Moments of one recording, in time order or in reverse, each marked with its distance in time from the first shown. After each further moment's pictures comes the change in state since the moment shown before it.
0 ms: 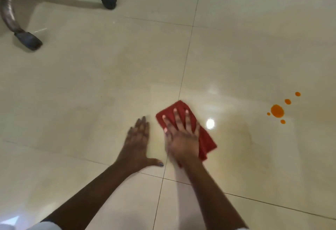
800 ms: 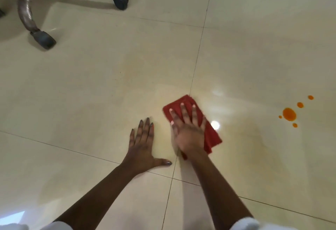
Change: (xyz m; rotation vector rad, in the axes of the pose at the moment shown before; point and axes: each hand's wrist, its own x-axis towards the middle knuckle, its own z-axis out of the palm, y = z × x) left_hand -0.012 -0.006 0.000 -0.063 -0.030 -0.061; right_hand 0.025 -0.013 0.002 -0.046 -0.037 0.056
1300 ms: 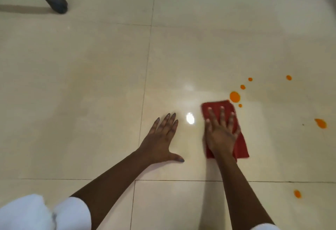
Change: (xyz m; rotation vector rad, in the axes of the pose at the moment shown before) left_hand 0.060 0.134 0.012 0.216 -0.006 0.510; right_hand -0.068 0.183 -0.030 0.140 0.134 0.582
